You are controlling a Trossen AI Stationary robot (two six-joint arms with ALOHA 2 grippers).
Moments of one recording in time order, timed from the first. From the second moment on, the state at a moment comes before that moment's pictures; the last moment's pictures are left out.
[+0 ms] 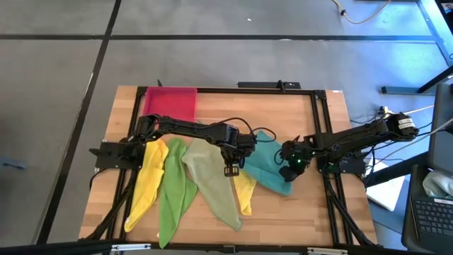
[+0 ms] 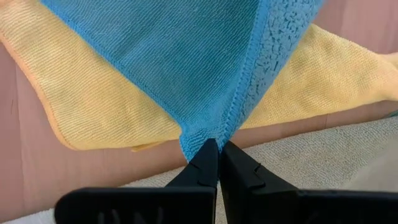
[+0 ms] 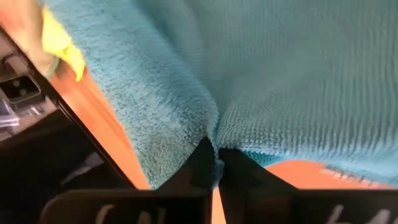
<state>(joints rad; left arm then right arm) -0.01 2.14 1.86 -1.03 0.09 -0.11 0.10 1.10 0.42 -0.42 -0.49 1.05</state>
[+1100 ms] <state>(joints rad) 0.00 2.14 1.86 -1.04 0.09 -0.10 0.10 1.13 0.42 -0.43 -0.36 1.02</state>
